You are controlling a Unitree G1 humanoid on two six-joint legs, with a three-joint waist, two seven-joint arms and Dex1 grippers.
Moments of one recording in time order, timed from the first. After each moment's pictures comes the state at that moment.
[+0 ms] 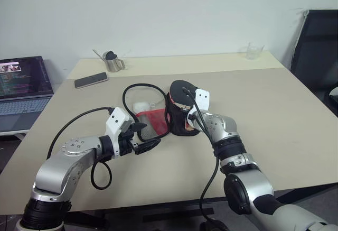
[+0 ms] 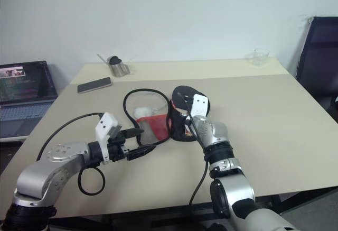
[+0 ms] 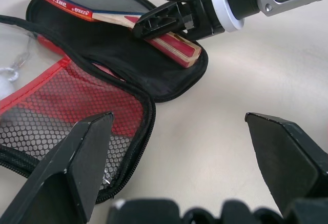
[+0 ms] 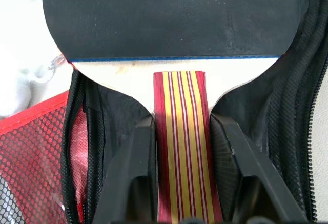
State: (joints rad) left arm -0.29 0.72 0.10 -0.34 -0.53 0.76 -0.78; right arm -1.03 0.15 -0.17 0.60 0.45 0.78 -0.36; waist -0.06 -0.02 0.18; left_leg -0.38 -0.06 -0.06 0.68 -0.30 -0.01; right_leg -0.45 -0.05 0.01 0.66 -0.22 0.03
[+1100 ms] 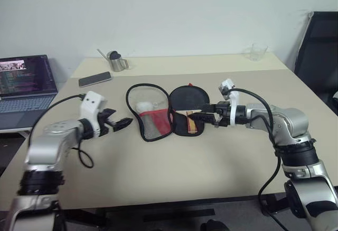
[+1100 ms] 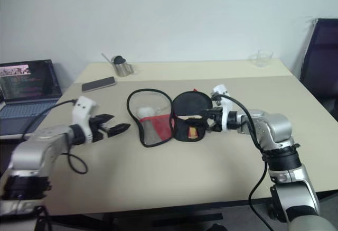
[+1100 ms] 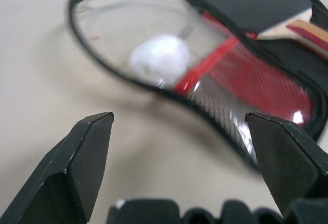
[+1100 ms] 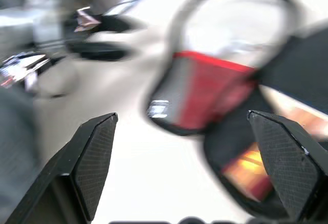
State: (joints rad) left arm -0.60 0.72 0.09 0.20 -0.34 0.69 -0.68; right arm -0.84 -0.49 0.09 -0.04 0.66 1.03 0.81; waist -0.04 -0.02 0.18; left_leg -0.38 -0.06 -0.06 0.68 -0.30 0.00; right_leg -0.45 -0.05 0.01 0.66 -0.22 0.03
